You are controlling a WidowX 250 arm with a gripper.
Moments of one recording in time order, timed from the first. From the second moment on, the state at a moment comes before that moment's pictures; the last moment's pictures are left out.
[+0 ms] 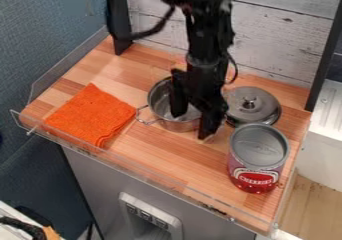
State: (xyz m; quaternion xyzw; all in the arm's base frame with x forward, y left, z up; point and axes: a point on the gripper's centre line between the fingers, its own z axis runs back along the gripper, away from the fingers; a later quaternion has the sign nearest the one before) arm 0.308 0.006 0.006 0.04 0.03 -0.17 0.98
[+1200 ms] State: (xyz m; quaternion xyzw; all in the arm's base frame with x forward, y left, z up) arm 0.338 0.068 0.037 0.05 -0.01 -0.11 0.99
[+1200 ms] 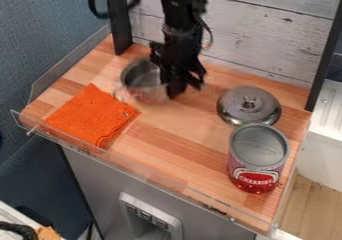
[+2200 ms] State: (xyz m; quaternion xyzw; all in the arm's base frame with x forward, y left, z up) arm 0.348 0.114 0.048 0.03 -0.02 -0.05 1.00
